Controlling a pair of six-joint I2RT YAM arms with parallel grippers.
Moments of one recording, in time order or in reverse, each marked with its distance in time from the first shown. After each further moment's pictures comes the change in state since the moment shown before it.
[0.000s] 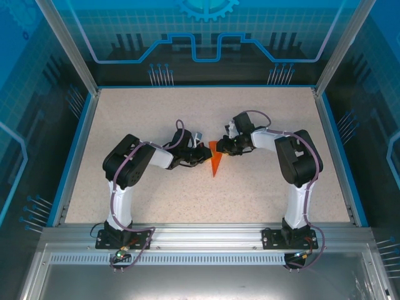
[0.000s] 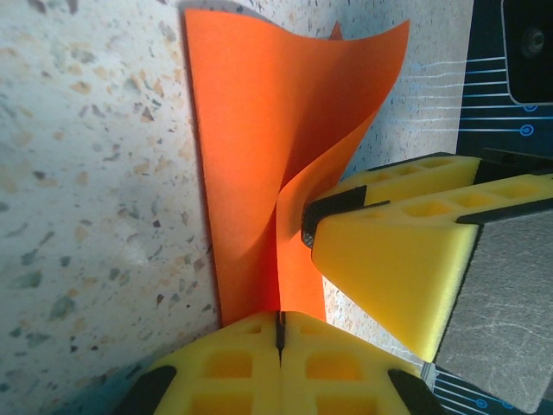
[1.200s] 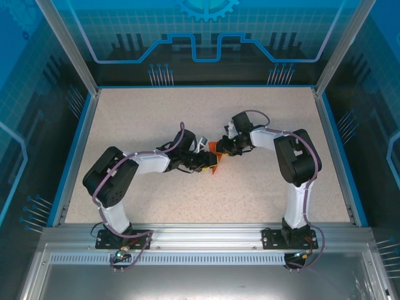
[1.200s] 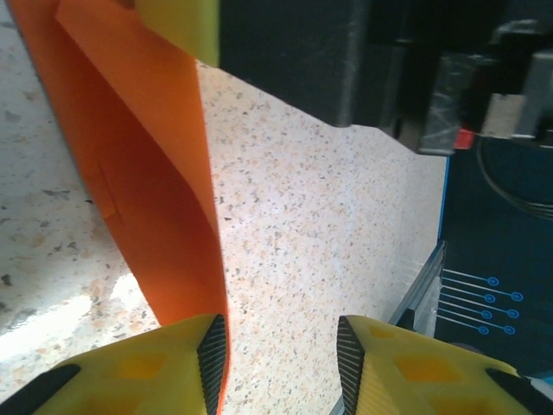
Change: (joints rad) left arm -0.095 -0.266 -0.032 -0.357 0.022 0.089; right arm 0.005 0.016 0.025 -0.048 0.014 -0.008
